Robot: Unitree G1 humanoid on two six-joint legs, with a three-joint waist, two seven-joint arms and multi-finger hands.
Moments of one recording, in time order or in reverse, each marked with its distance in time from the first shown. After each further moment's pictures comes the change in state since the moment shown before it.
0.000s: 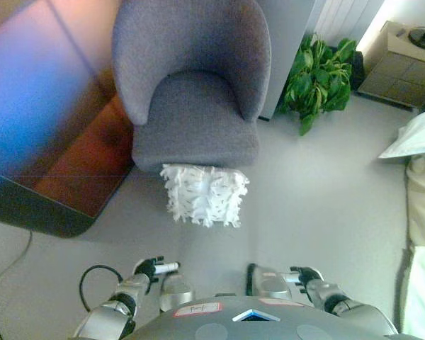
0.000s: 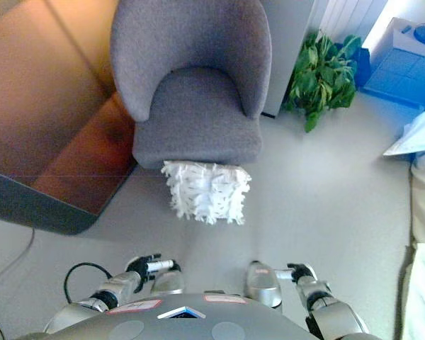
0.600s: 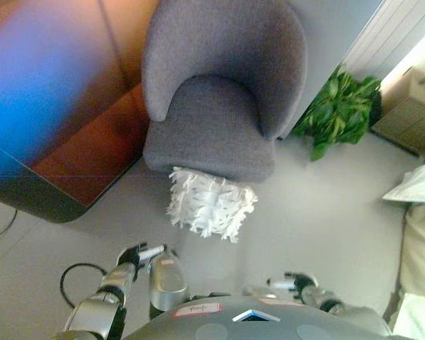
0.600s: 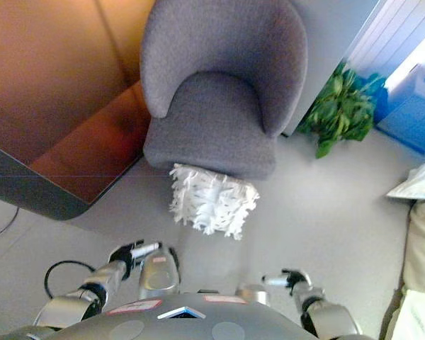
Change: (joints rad) left arm -0.047 0.031 0.110 0.008 0.035 -0.005 0.009; right arm -0.003 0.010 -0.116 0.068 -0.043 -0.066 0.016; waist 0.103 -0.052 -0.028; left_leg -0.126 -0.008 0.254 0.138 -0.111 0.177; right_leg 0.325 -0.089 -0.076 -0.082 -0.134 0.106
